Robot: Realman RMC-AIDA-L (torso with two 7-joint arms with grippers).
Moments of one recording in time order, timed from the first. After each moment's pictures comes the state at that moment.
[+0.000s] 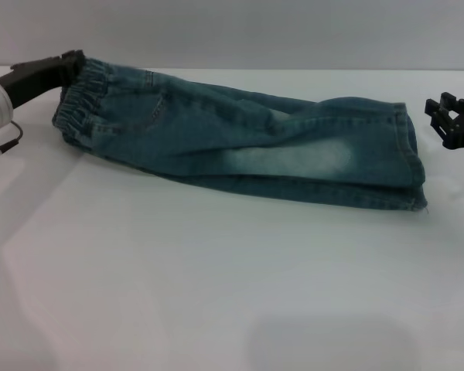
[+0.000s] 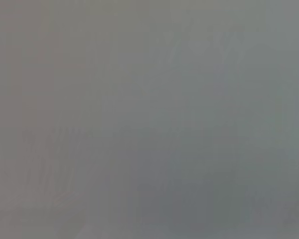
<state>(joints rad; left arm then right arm) -0.63 -2.07 0.71 0.56 1.69 0.80 -1.58 0.50 2.08 -0.65 -0.45 -1.54 -0.93 0.96</state>
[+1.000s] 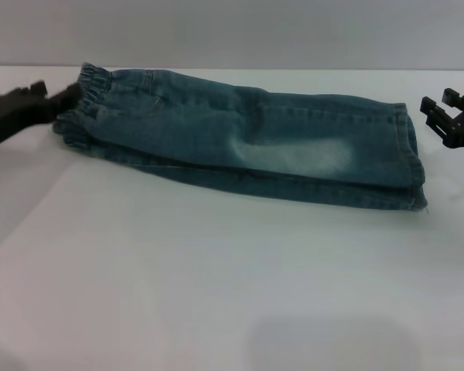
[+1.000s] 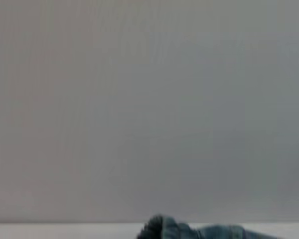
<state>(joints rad) -0.50 -2.05 0.73 0.56 1.63 0.90 -1.43 0.48 2.08 -0.65 -0.44 -1.49 -0.98 0.95</state>
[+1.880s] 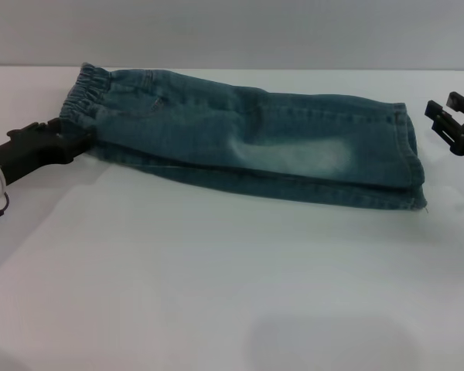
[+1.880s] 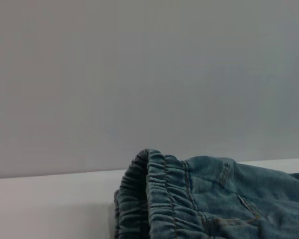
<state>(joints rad) -0.51 -2.06 0.77 0.46 1.63 0.83 -1.27 0.43 2.08 -0.64 -0.44 -1.47 -1.08 0.95</state>
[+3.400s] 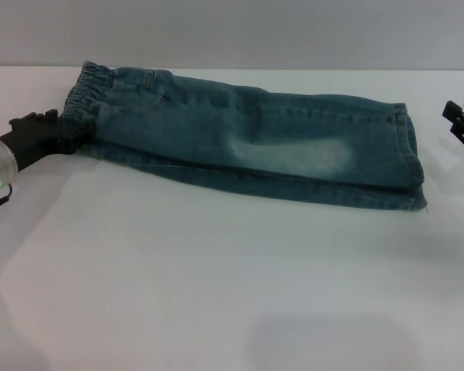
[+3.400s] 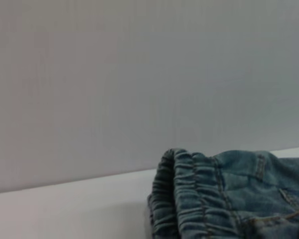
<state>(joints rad) -0.59 -2.07 0.76 0.40 1.60 0.67 -1.15 0.38 2.07 -0.62 -0.47 -1.45 -1.19 0.95</state>
